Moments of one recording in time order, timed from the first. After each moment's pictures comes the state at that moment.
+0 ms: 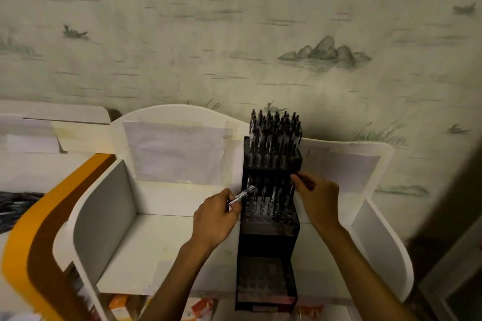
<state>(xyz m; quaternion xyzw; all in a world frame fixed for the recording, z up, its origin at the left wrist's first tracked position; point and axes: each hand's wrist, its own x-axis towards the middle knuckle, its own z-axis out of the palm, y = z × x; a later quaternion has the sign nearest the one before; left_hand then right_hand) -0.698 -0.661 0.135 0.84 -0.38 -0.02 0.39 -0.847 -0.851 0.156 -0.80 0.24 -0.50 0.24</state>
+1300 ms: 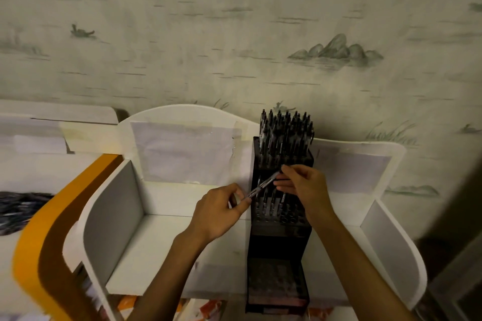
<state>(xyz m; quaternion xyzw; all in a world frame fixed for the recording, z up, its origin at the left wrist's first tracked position) -0.672 -0.645 0.155 0.81 -0.46 -0.04 0.37 -0.808 -0.806 0.194 -0.62 0.27 -0.38 0.63</state>
